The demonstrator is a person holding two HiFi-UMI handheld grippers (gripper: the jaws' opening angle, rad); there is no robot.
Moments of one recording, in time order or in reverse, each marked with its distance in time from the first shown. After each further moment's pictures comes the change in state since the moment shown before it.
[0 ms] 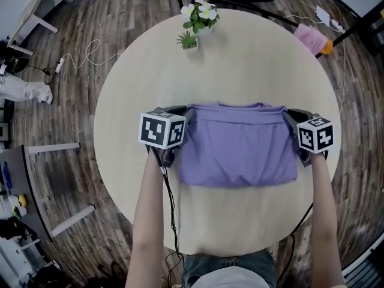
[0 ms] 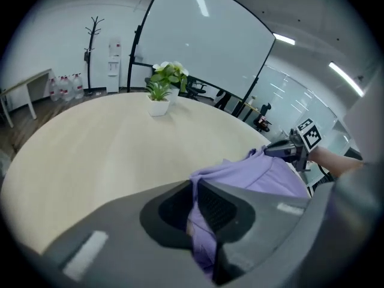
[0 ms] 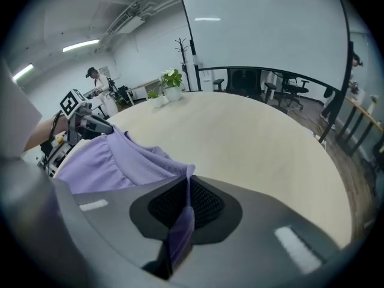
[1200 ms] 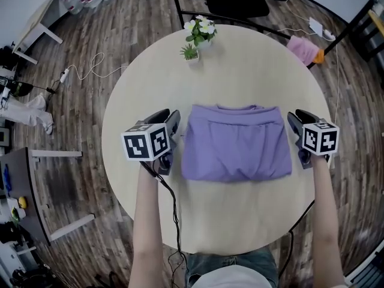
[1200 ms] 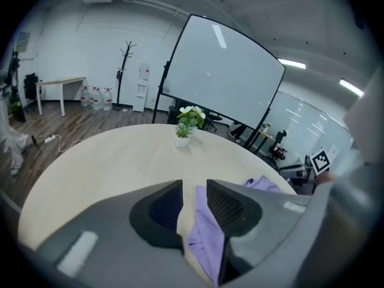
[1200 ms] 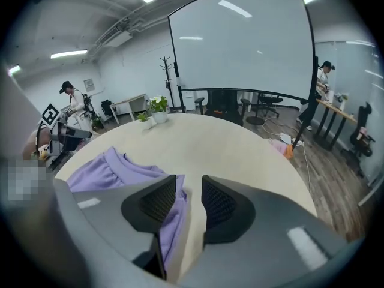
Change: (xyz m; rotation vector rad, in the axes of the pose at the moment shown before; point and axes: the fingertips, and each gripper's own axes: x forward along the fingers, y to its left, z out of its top) left arm -0.094 0.009 0.018 -0.139 -0.258 0.145; right arm -0.069 -0.016 0.010 0.104 -0.148 -0.150
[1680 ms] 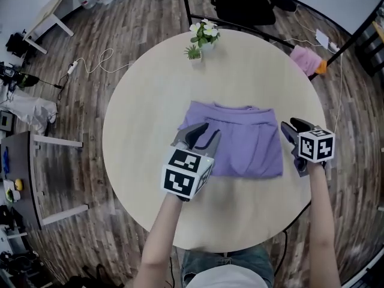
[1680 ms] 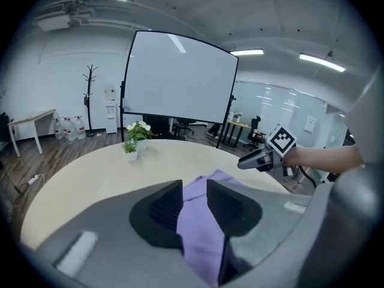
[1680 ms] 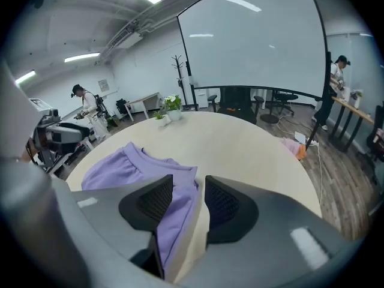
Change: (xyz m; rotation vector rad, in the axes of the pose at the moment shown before) left arm -0.036 -0.171 -0.022 0.278 -0.051 -0.123; right arm -0.024 0.017 -0.012 -0.049 0.025 0.129
